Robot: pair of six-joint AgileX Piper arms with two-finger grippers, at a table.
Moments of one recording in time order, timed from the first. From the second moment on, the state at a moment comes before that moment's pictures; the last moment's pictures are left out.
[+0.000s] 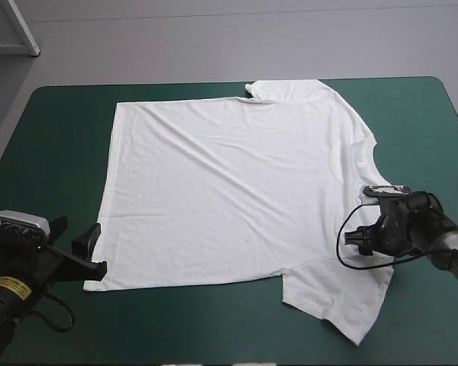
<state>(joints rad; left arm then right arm) -0.24 0.51 -0.72 0.00 0.70 0.03 0.17 1.36 -0.80 -0.17 0.83 0.28</state>
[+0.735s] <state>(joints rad) -0.24 0.51 -0.72 0.00 0.58 0.03 0.17 1.44 -0.77 -0.09 0.71 0.26</state>
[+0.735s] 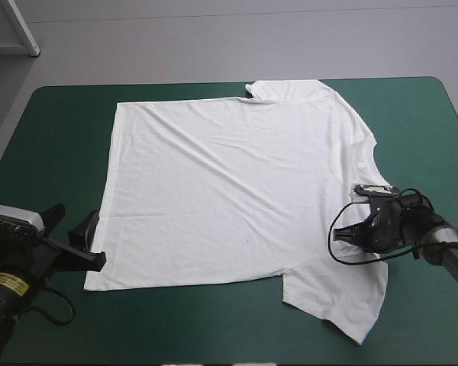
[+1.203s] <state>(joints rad) -0.24 0.53 -0.72 0.00 0.58 0.05 0.05 1.38 -0.77 -0.20 0.75 0.22</state>
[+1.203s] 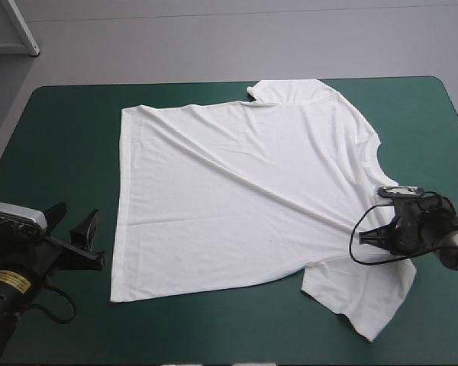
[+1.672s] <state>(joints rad) -0.24 0.61 -0.72 0.00 0.64 0.09 -0.29 1.47 -1.07 -0.23 0.86 0.16</state>
